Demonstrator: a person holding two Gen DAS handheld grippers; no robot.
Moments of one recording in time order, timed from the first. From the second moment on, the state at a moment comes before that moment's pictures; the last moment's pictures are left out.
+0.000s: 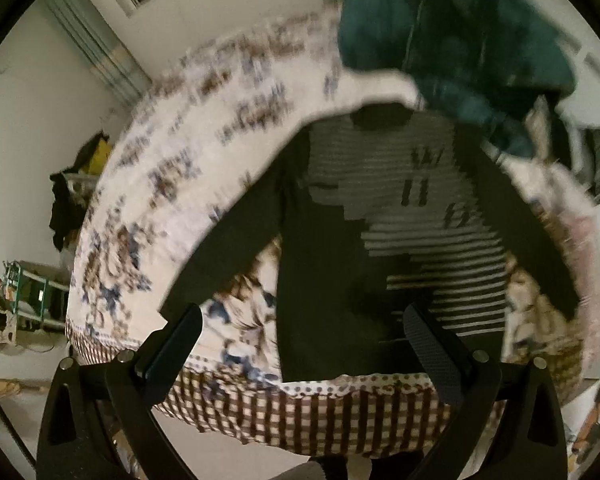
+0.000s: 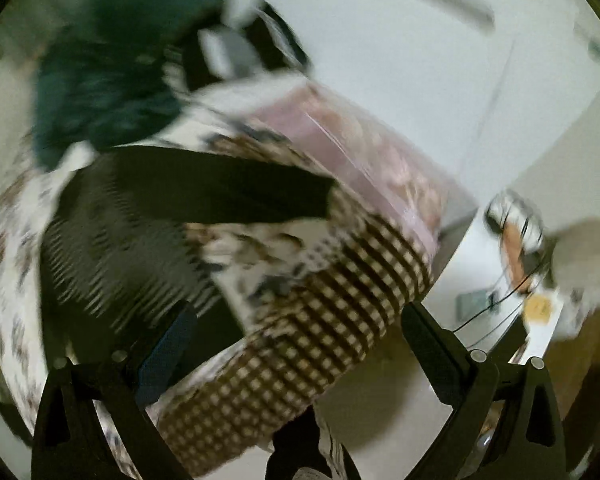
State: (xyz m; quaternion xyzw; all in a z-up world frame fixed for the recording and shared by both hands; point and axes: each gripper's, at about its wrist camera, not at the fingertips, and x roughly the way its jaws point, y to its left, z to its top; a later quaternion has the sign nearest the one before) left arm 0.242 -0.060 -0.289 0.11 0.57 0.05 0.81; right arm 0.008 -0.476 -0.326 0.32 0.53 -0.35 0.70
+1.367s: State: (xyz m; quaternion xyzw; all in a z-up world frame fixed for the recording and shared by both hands) left arm 0.446 0.146 -0.534 -0.01 0.57 0.23 0.79; right arm 0.570 -0.022 -0.474 -0.06 0.53 -0.01 0.84
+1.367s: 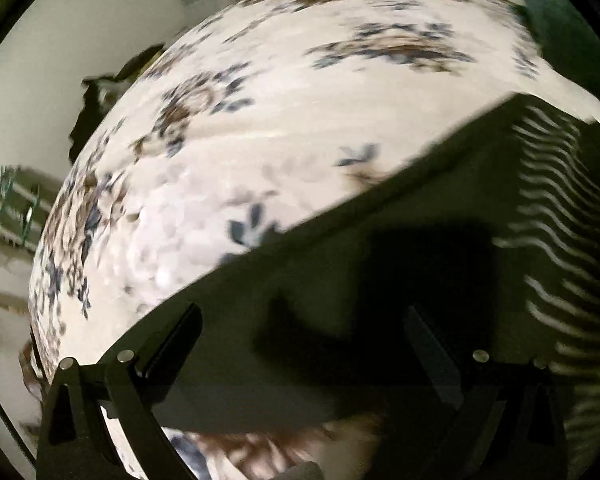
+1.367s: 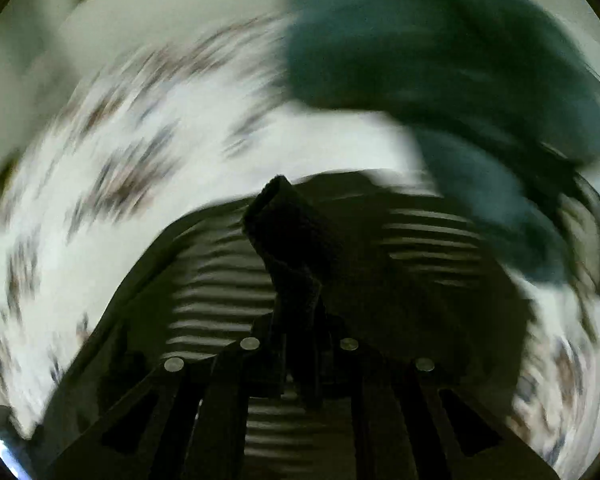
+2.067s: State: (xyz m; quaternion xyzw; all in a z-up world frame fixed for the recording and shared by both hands) left arm 0.291 0.278 -0.545 -0.28 0.60 0.26 0.70; right arm 0.443 -0.076 -0.506 0.07 0.61 -0.03 0.79
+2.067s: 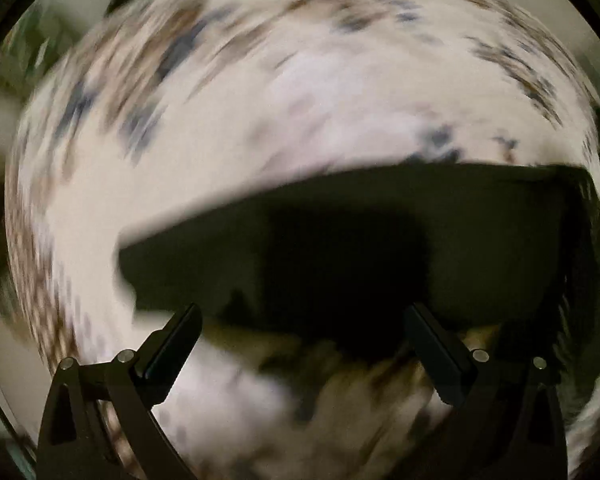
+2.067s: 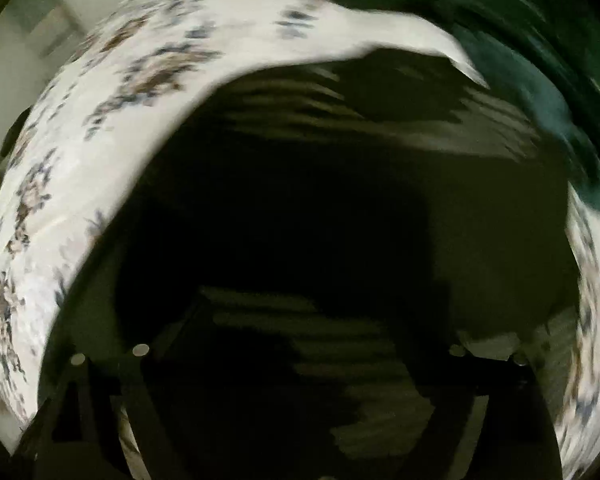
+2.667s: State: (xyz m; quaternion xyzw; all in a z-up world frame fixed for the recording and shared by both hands) left arm 0.278 0.366 -0.566 -0.42 0.44 0.38 0.70; right arm 0.412 -0.137 -0.537 0.02 0.62 -0.16 0.76
